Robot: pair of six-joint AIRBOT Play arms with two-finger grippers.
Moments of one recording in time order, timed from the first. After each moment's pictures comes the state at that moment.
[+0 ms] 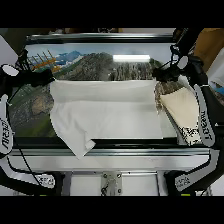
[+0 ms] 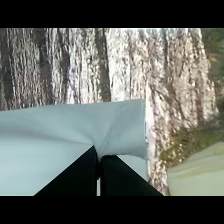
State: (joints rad) left arm 0.24 -1.65 1.55 1.02 -0.98 -1.38; right arm 0.00 -1.75 1.73 -1.37 1.04 1.67
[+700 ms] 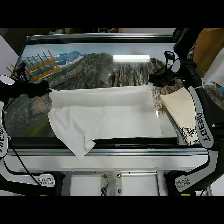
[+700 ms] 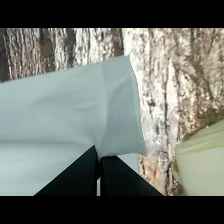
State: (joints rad) left arm 0.34 -1.59 1.36 1.03 -1.02 -1.30; right arm 0.06 -1.74 1.66 -1.45 1.10 1.73
